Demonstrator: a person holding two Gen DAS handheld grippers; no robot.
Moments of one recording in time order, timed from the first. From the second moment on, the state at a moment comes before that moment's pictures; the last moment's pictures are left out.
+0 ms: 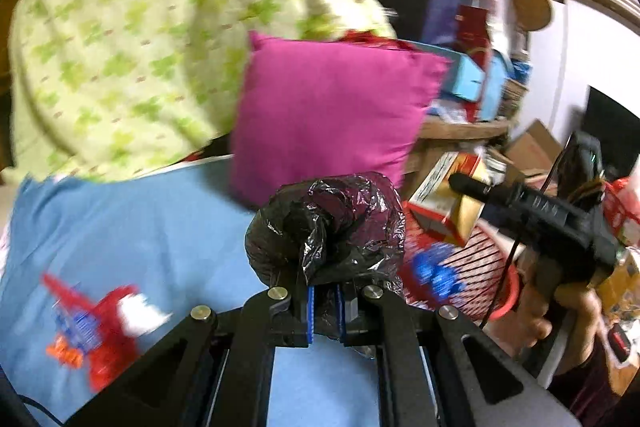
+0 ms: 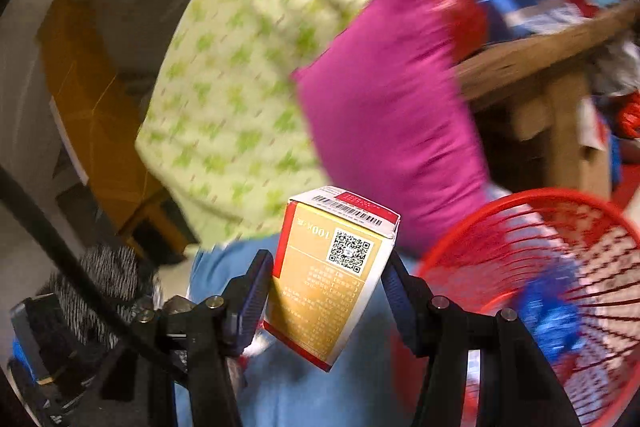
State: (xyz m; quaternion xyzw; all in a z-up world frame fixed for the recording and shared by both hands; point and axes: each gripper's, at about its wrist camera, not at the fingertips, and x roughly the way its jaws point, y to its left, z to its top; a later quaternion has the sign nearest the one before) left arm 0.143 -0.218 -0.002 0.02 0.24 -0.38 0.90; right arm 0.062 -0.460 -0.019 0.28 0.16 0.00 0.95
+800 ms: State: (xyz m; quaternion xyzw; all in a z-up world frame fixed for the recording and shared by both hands) left arm 0.137 -0.367 -0.025 0.11 0.27 -0.40 0.87; right arm 0.033 -0.588 -0.075 0.40 0.21 -0.10 0.89
